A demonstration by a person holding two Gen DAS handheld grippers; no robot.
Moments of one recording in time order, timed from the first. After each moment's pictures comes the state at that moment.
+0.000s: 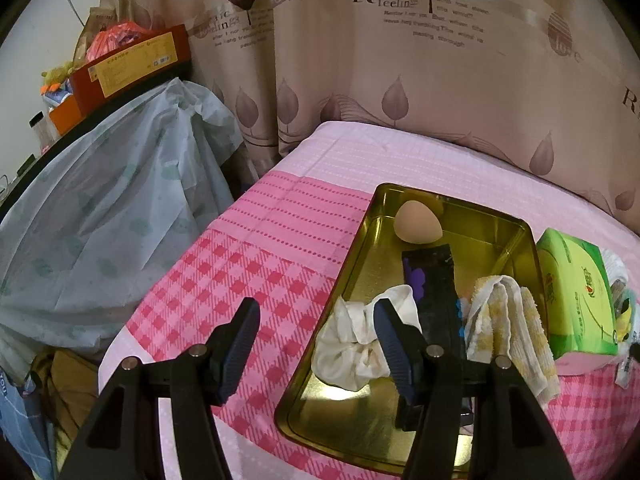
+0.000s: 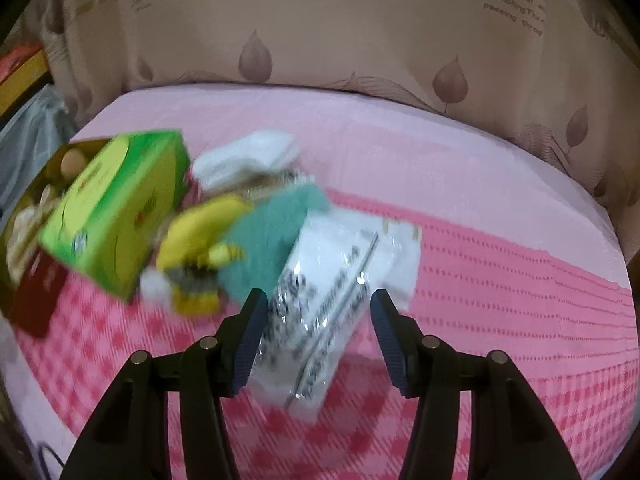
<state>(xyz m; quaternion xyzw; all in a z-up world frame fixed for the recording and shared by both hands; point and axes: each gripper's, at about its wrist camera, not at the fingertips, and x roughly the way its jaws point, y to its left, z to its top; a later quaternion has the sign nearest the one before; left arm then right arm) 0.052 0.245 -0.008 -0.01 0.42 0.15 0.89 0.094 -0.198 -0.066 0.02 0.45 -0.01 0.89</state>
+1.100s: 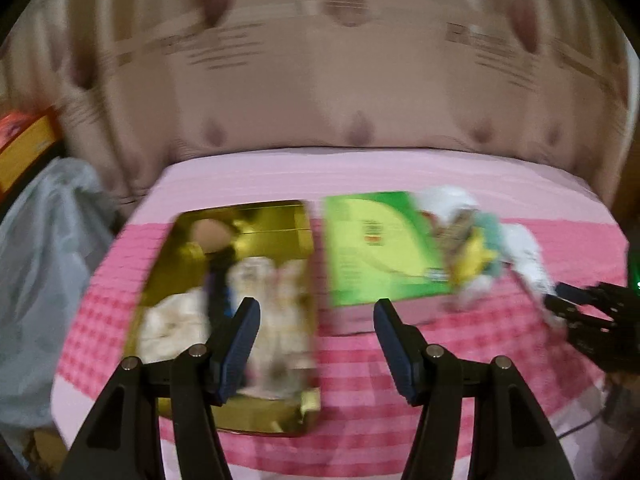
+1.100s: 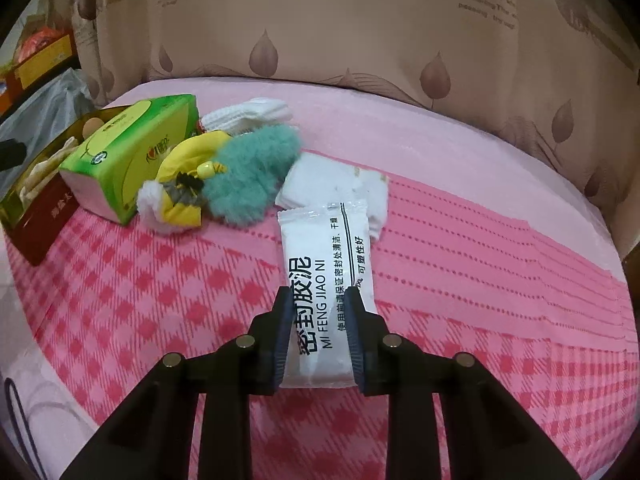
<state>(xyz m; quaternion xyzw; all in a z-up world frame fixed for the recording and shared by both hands) 0.019 0.081 0.008 0.07 0.41 -0.07 0.91 0.035 -0.220 -0.079 0.00 0.42 0.01 0.91</state>
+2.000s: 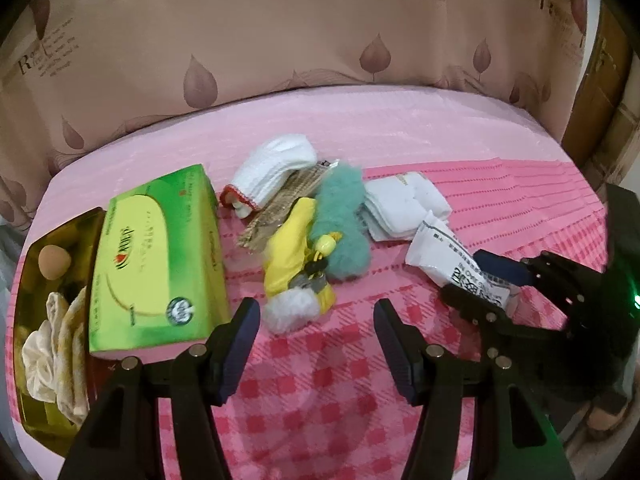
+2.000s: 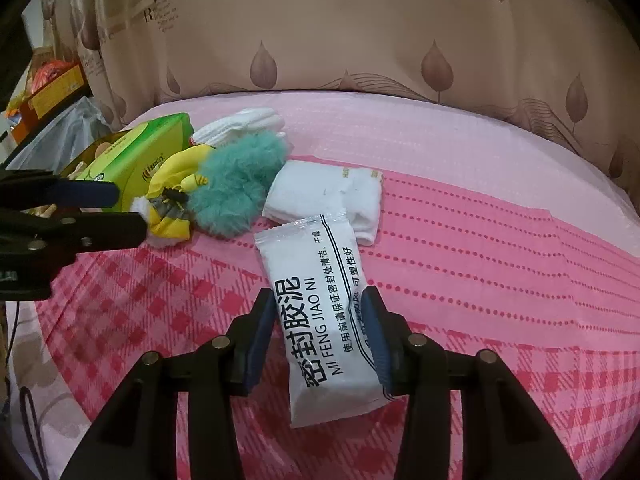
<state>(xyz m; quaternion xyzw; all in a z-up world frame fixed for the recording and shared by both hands) 0.058 -0.063 -0.044 0.11 0.49 -0.17 0.85 0.043 -0.253 -0.089 0.05 0.40 0.05 0.91</state>
